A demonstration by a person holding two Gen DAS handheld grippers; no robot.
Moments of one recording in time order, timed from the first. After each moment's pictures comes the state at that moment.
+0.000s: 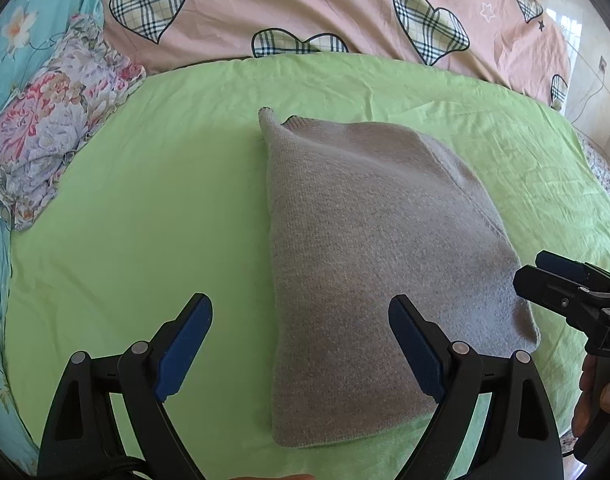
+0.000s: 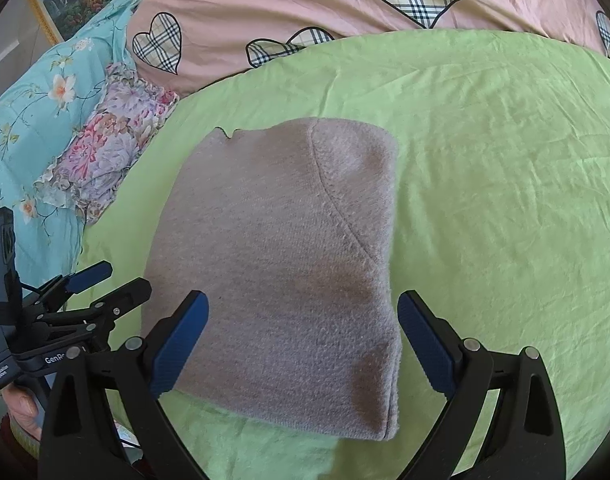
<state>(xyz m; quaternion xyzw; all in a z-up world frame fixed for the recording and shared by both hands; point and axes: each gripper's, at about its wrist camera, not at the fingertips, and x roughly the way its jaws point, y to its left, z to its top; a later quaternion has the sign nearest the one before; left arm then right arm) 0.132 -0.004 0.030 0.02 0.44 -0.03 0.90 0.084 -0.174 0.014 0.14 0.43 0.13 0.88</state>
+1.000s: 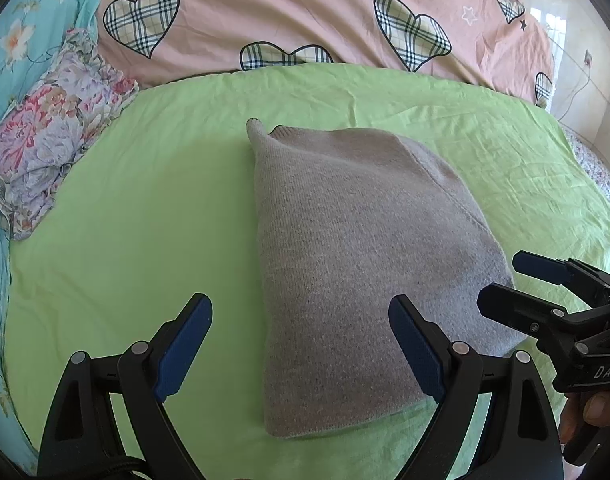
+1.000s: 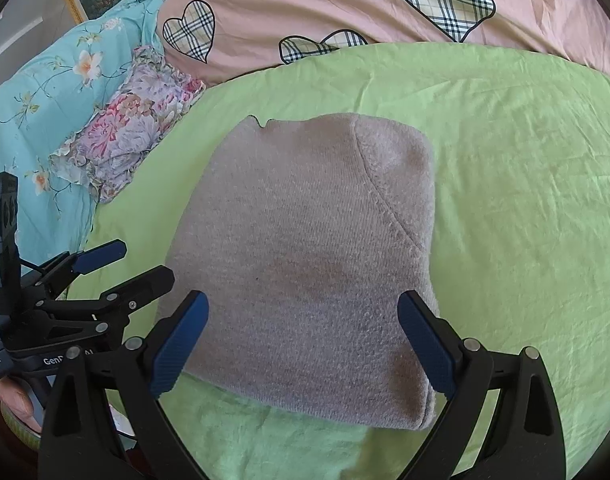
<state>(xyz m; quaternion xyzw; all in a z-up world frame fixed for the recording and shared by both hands) 0.117 -0.006 0.035 0.03 0.42 -0.05 0.90 0.073 -0.150 0.012 0.11 0.41 0.15 0.89</state>
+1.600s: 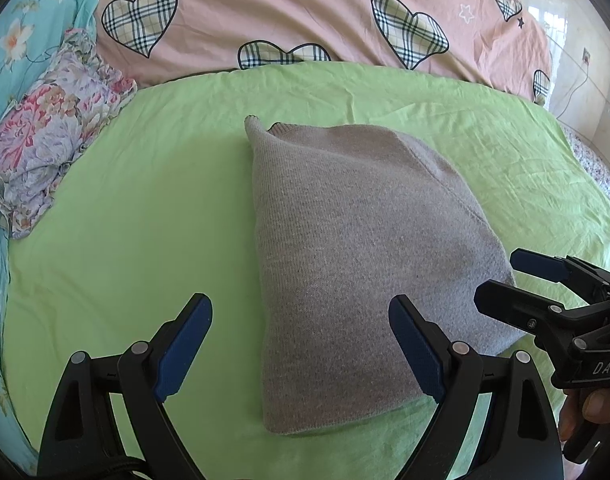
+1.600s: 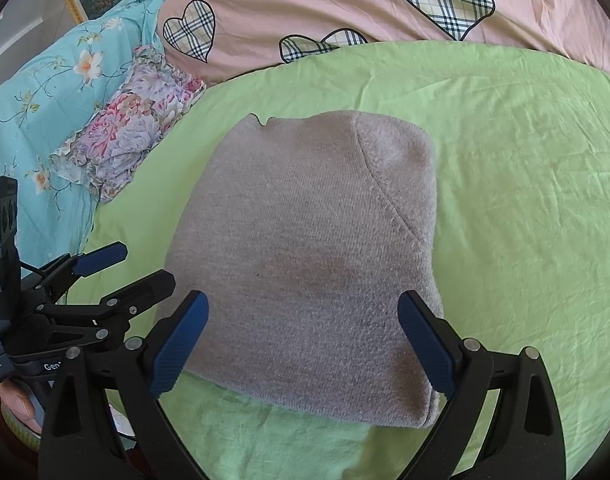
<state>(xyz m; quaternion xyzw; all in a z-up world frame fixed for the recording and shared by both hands) 0.115 -0.006 0.032 0.03 0.42 -0.05 0.90 0.073 -0.151 0.010 0.11 0.41 0.15 0.89</state>
